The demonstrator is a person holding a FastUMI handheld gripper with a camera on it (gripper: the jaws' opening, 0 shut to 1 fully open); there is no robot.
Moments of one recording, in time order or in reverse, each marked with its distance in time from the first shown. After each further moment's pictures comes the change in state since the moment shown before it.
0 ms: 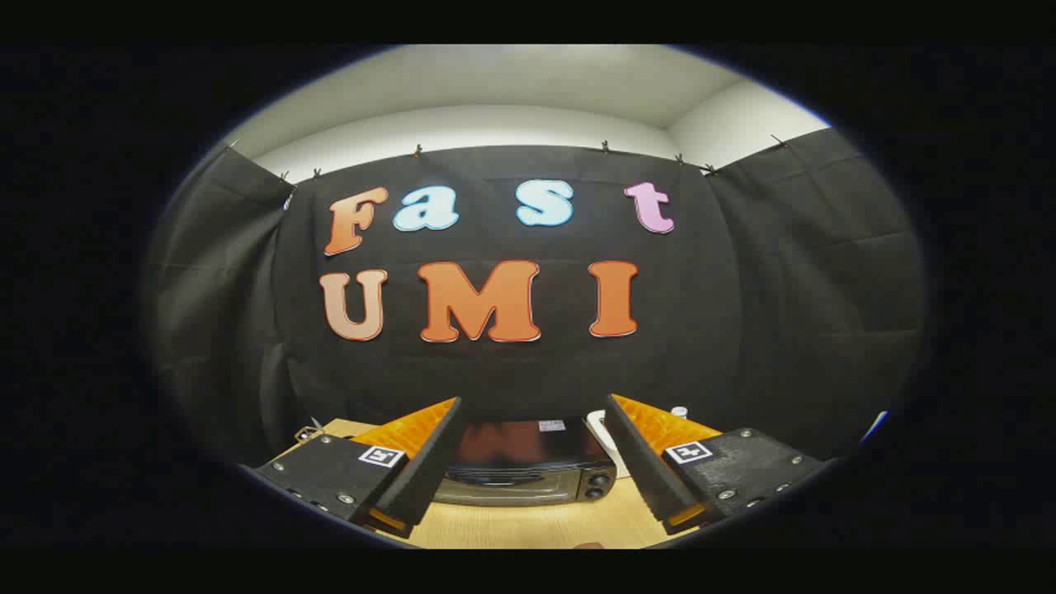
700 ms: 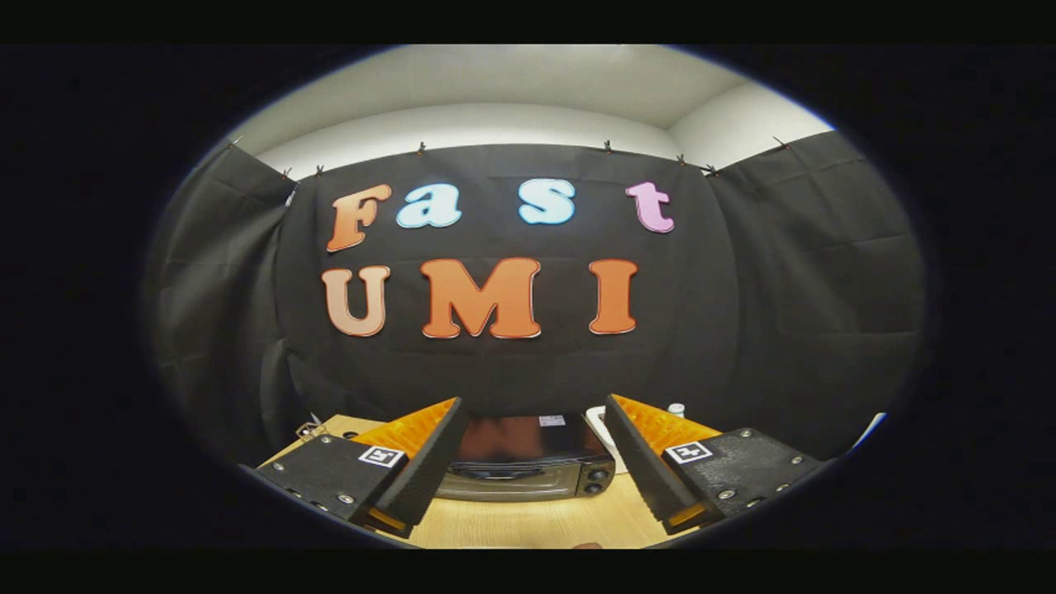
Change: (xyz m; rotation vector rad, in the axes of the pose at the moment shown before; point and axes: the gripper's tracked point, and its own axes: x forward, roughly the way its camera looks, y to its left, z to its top) arm -0.013 0.006 0.000 -0.009 0.006 -0.002
